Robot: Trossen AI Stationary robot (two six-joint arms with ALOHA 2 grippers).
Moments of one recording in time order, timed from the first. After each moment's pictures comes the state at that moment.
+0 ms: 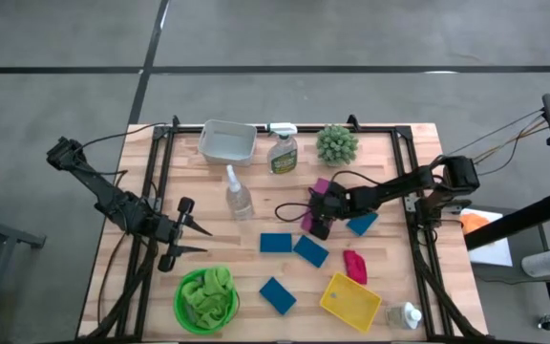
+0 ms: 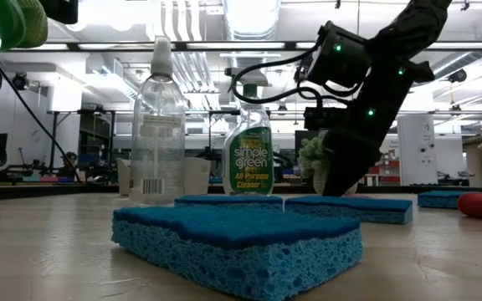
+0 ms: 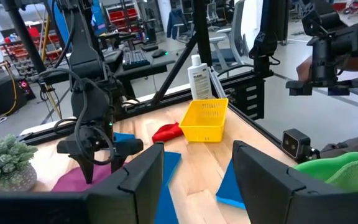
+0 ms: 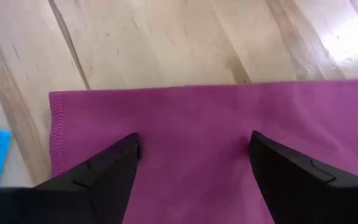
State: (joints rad) left arm -0.67 0.61 0.40 0.08 -0.40 0.13; right arm 0.03 1.70 0.78 -0.24 0.26 0.43
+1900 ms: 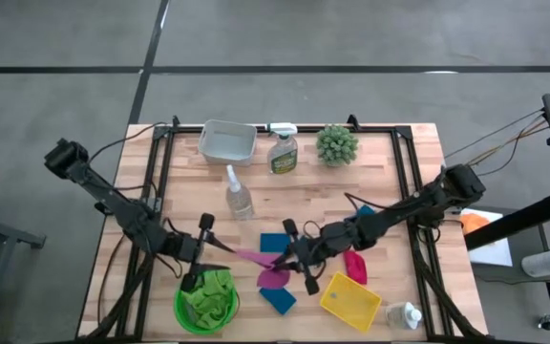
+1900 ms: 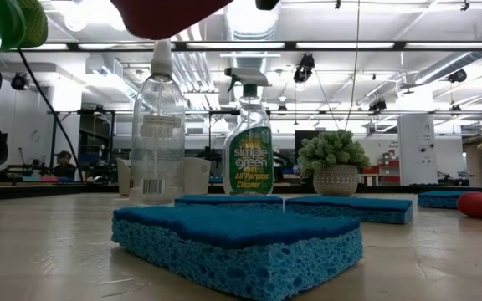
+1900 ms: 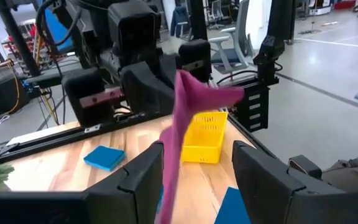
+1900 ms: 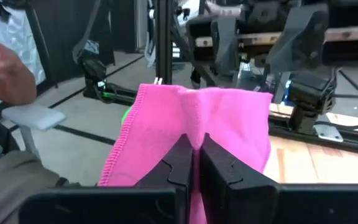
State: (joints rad) left arm -0.66 1.06 0.57 0.35 -0.42 0.12; right arm 0.37 1.69 1.04 0.51 0.02 0.02
